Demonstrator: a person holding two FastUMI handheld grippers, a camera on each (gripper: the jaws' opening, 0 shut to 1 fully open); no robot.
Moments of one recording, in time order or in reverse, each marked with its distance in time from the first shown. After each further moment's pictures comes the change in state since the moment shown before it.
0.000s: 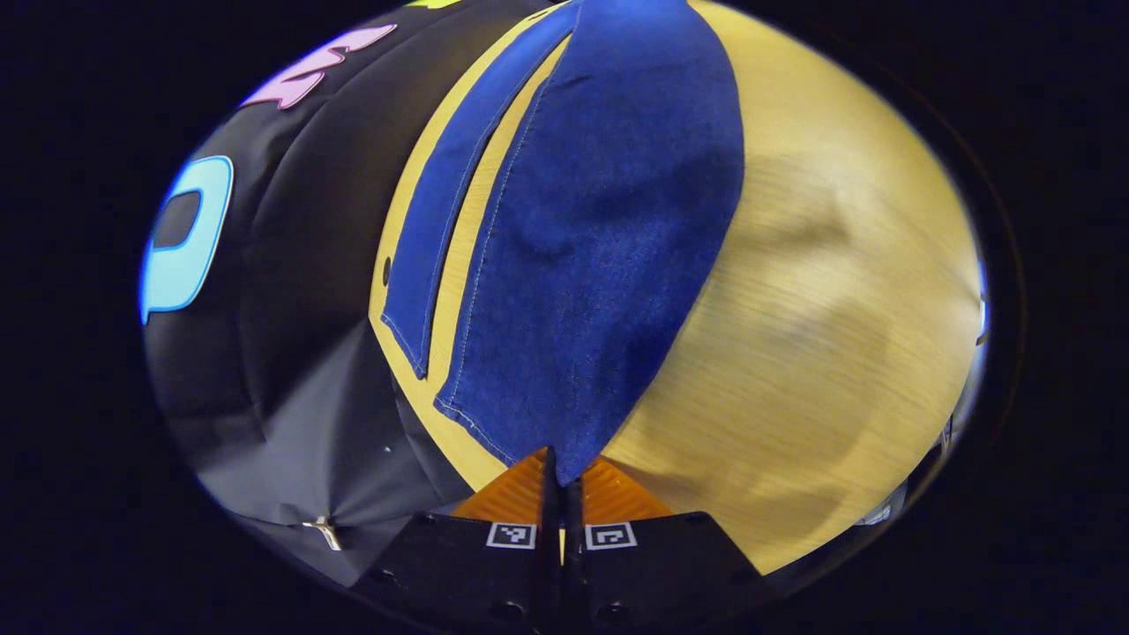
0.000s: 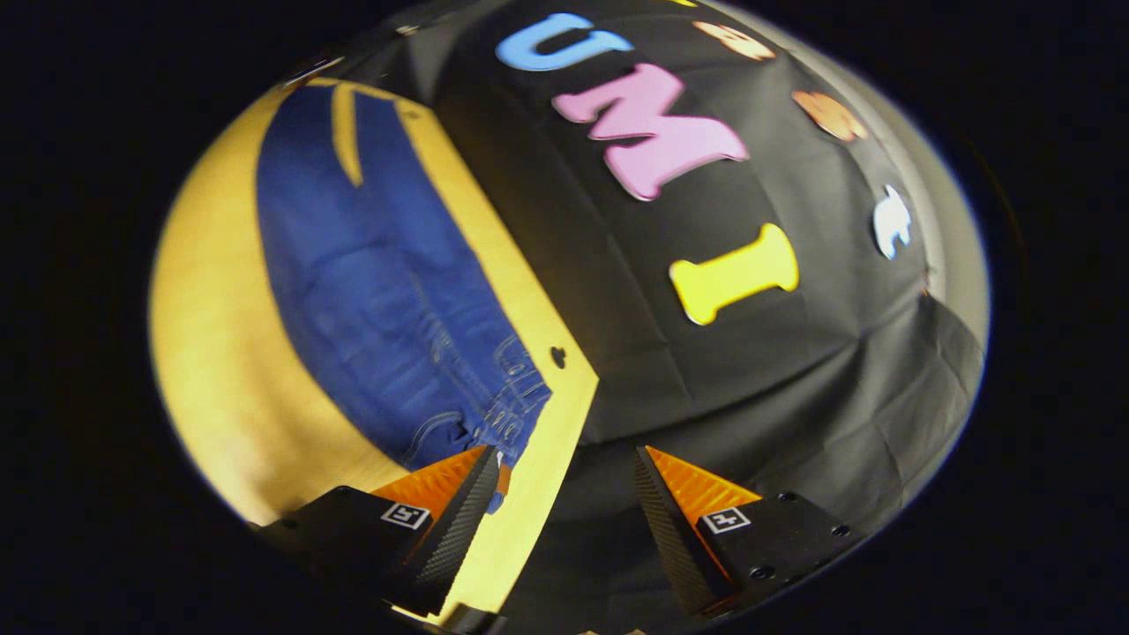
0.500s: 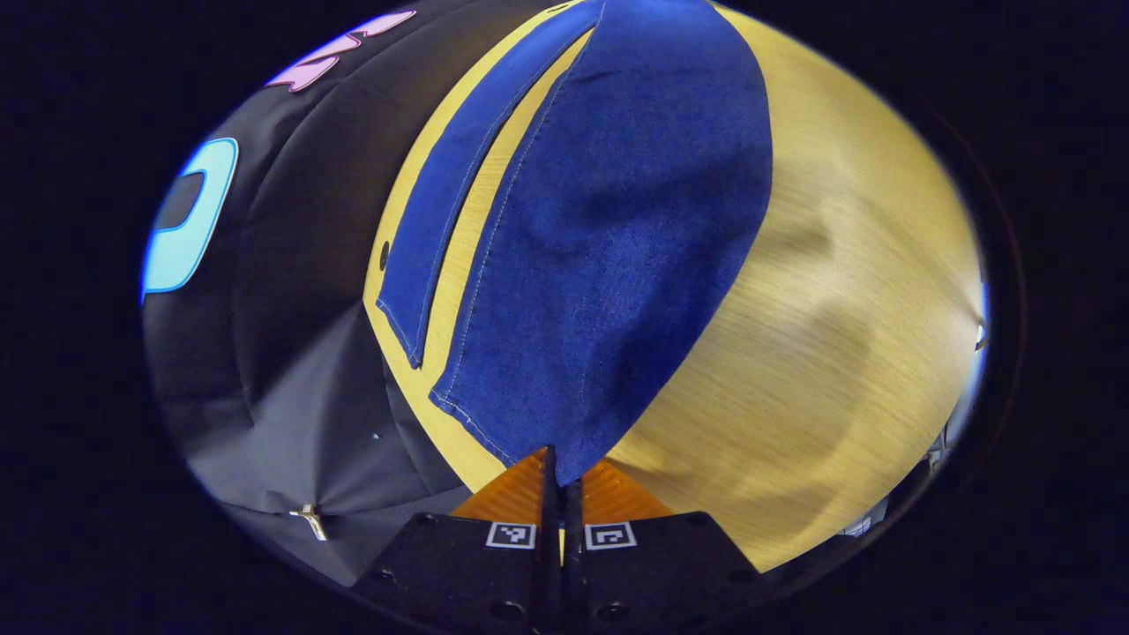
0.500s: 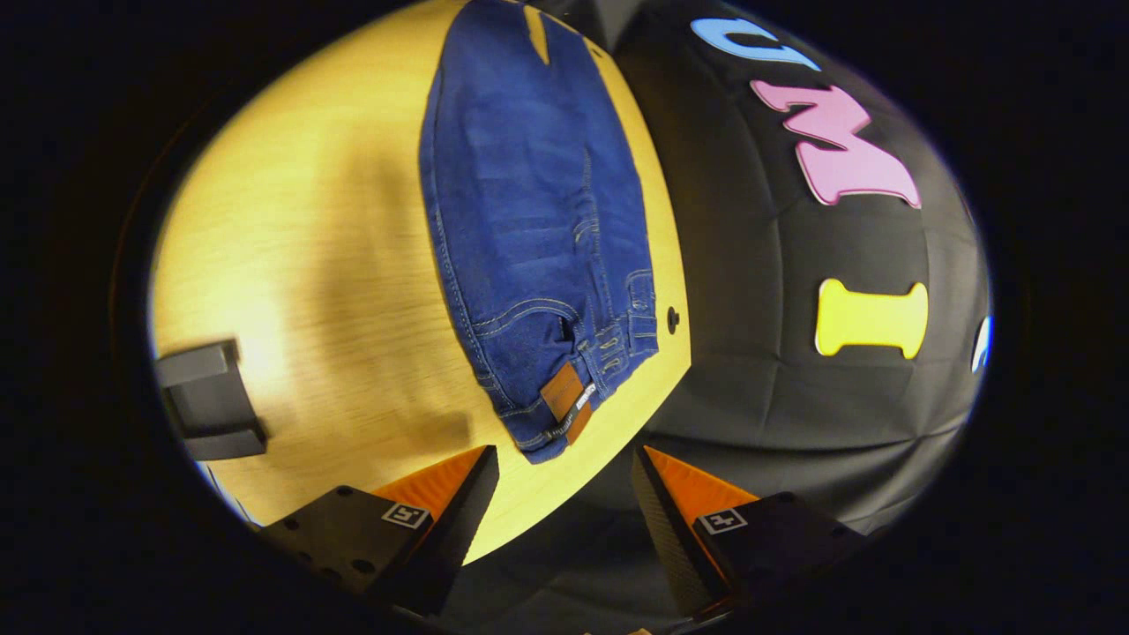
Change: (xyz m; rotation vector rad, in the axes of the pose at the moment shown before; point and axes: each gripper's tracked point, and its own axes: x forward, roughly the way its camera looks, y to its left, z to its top) left arm -0.001 -0.001 0.001 -0.037 0.033 0.005; right arm 0.044 0.057 -0.092 -0.370 0.134 0.277
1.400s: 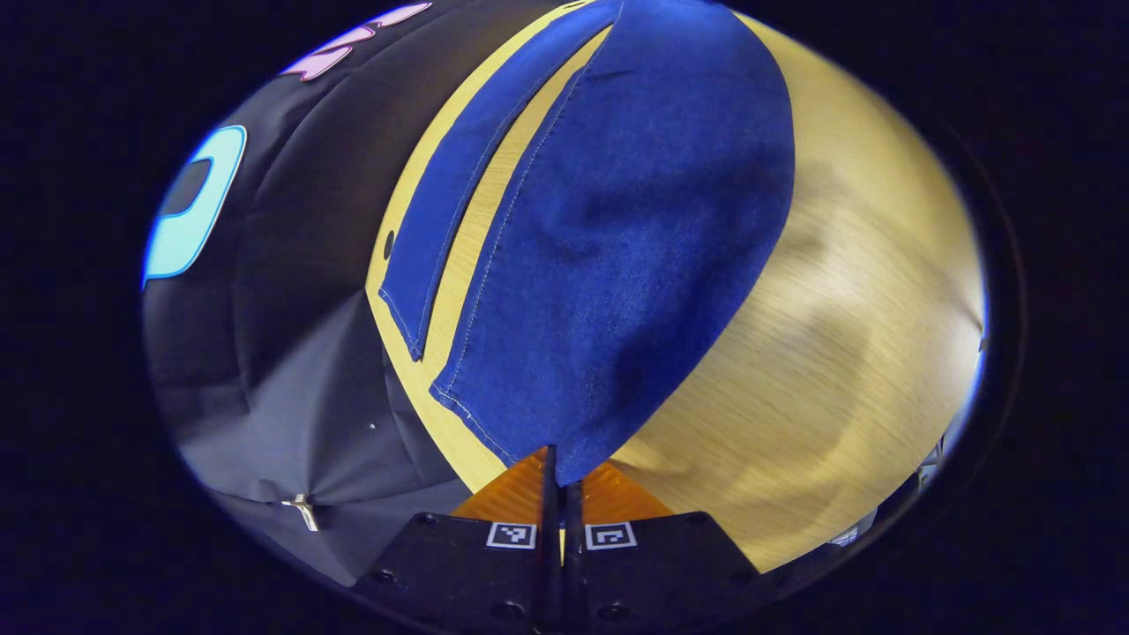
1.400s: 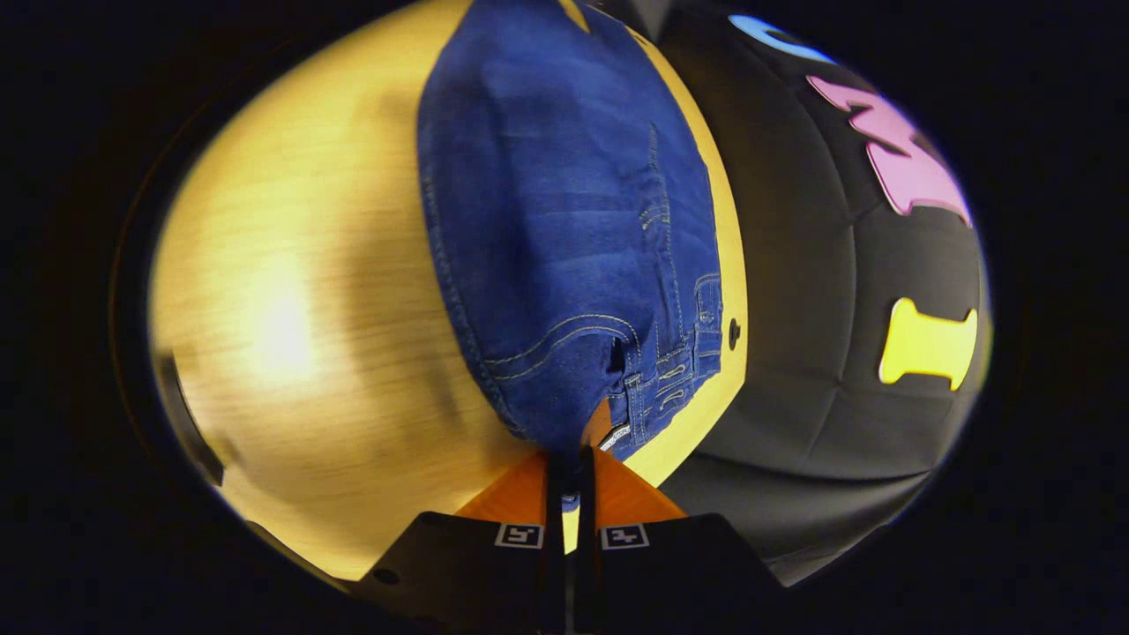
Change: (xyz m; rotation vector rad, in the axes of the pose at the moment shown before) left arm -0.003 -0.006 0.004 -0.063 0.017 -0.041; right arm 0.048 0.021 0.006 0.022 0.027 0.177
